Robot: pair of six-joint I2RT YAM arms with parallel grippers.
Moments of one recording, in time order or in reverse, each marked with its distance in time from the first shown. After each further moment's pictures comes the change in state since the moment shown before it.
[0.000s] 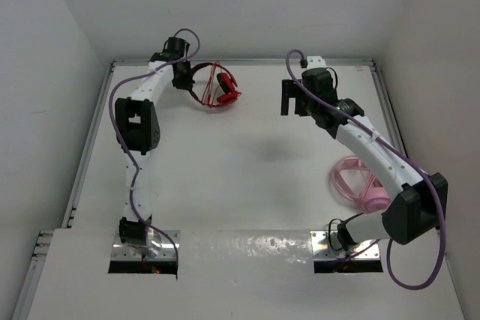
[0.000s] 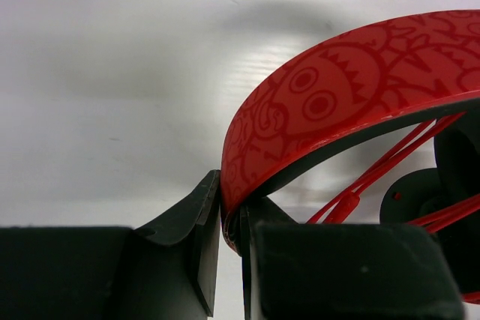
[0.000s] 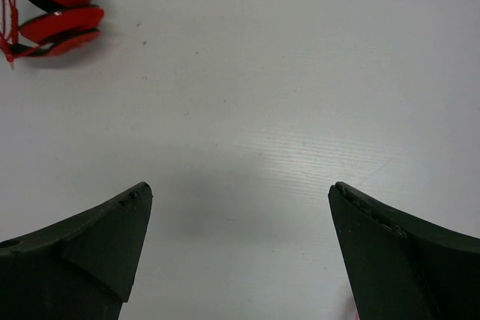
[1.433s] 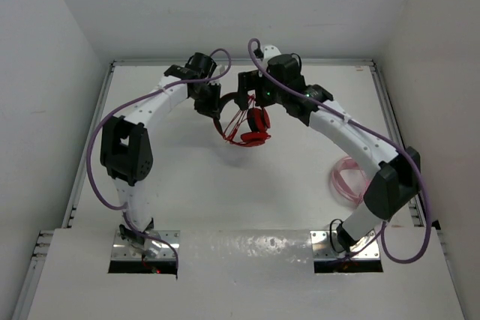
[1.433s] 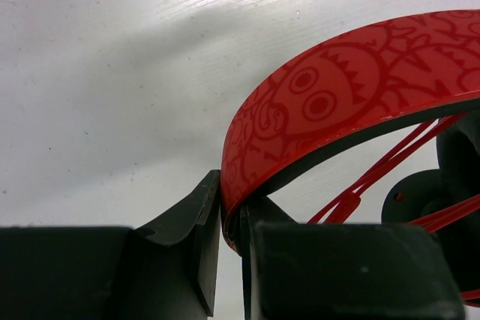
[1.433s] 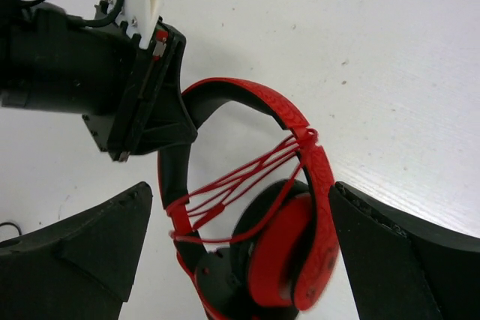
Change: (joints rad) left arm -0.234 -0.475 -0.486 -0.114 0.203 0.045; right arm 0.171 0.242 0.264 0.084 -0.302 0.024
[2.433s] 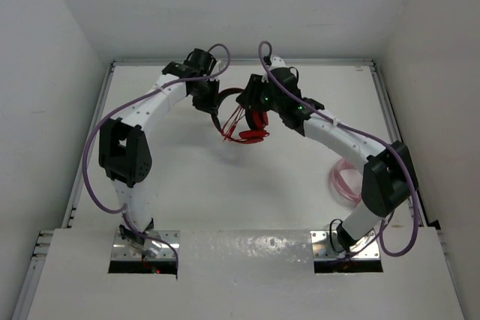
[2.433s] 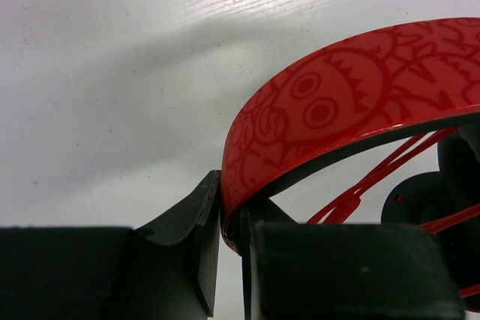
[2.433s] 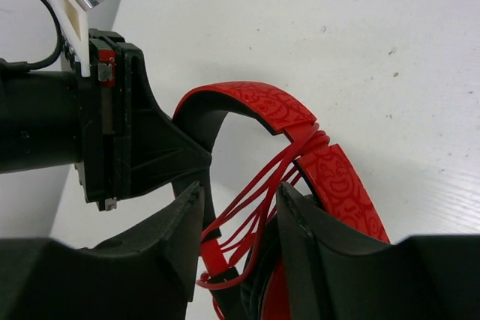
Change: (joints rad) left arm -0.010 -0.018 0.037 -0.024 -0.070 0.007; right arm -0.011 -0.013 -0.253 0.362 -0.002 0.331
